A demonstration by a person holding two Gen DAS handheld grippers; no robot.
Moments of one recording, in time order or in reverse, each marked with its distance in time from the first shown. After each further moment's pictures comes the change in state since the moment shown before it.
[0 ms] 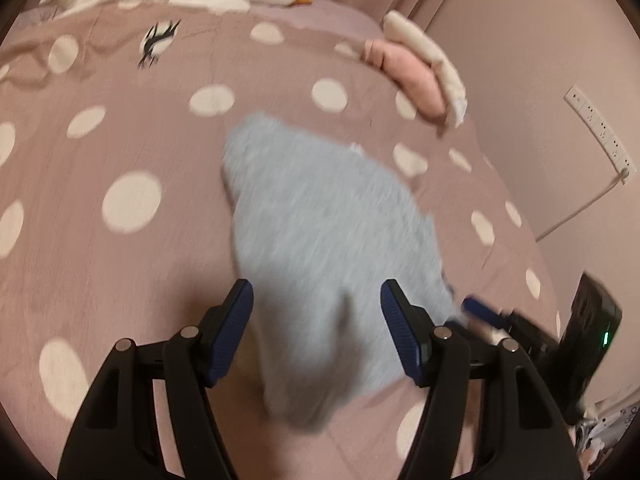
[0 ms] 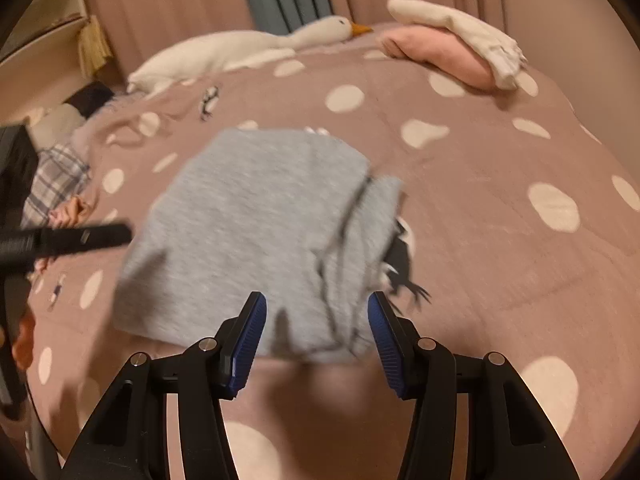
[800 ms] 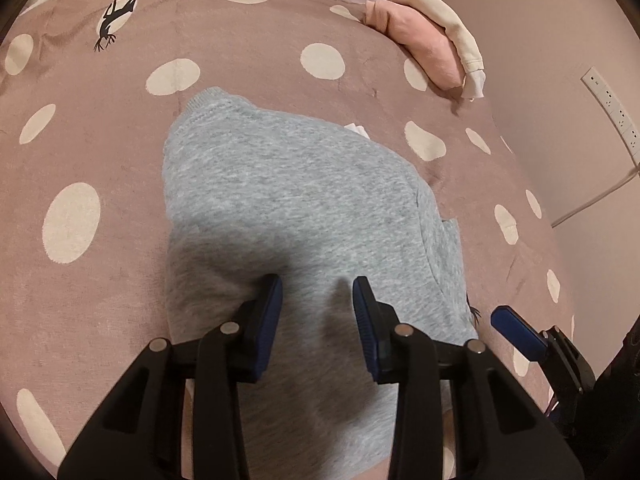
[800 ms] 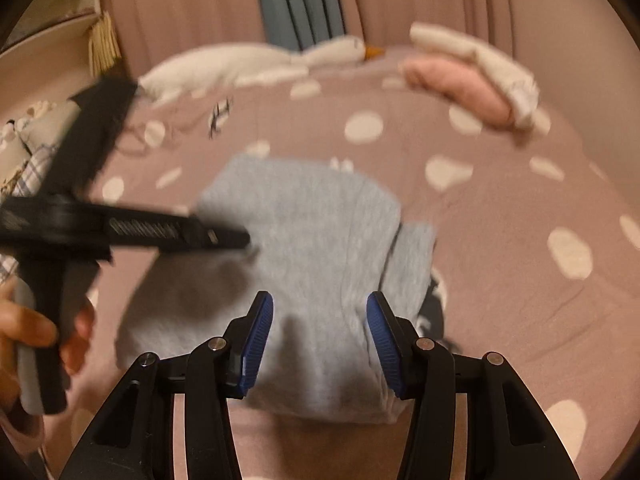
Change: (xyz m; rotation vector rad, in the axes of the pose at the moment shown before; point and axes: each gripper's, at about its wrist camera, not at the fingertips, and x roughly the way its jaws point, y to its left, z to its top) left arm 0.073 -0.004 0.022 0.011 0.124 0.006; right arm 0.003 0.029 0.017 -0.048 -0.102 -0.030
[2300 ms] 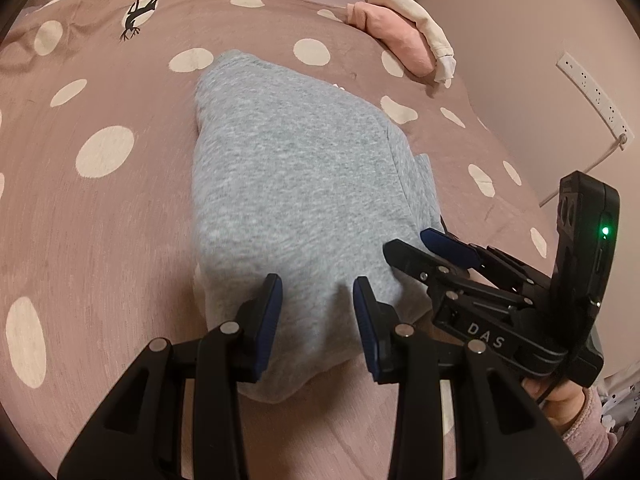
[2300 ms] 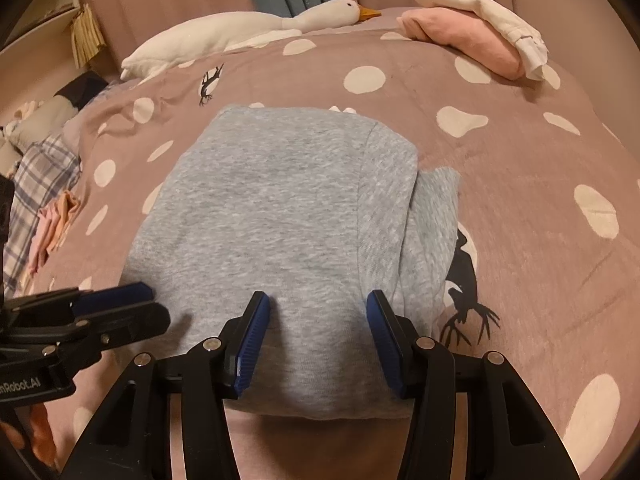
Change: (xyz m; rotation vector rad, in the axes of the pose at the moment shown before) left arm -0.041 0.002 -0.080 0.029 -0.047 -0.019; right arm 0.042 -0.007 -0.011 0.071 0.178 0.010
